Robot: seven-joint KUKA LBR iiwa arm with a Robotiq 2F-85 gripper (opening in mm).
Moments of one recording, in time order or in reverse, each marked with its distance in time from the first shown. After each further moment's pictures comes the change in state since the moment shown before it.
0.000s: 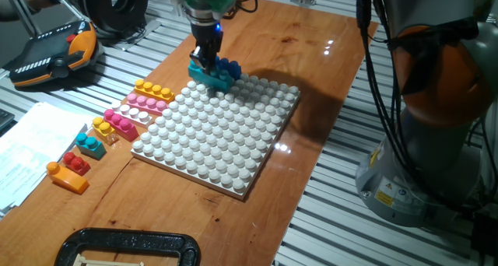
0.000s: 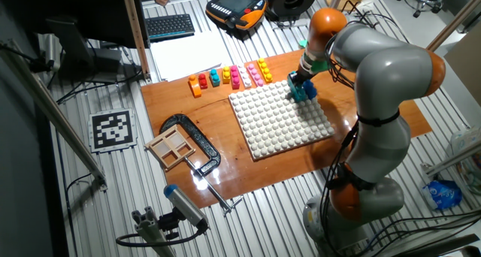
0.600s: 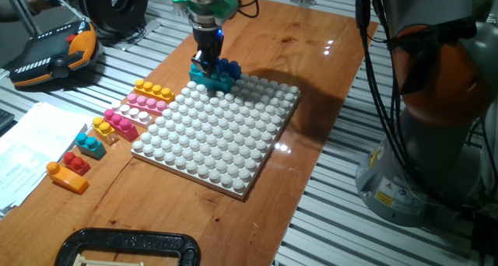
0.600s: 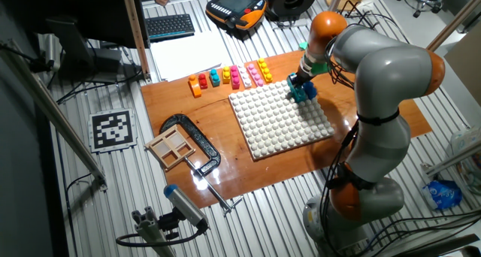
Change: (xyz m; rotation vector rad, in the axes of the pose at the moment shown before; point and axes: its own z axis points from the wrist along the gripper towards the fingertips) arm -0.002 0.001 0.014 -0.013 -0.023 0.005
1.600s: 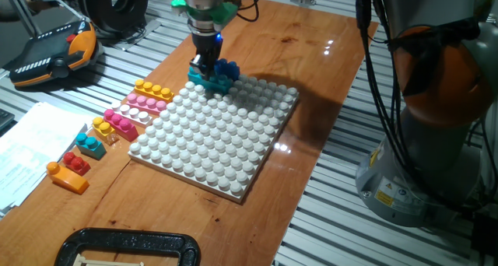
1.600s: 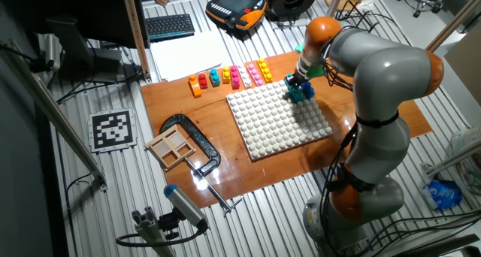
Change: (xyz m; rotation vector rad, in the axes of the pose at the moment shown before) arm 0.002 0.014 -0.007 0.046 -0.016 0.034
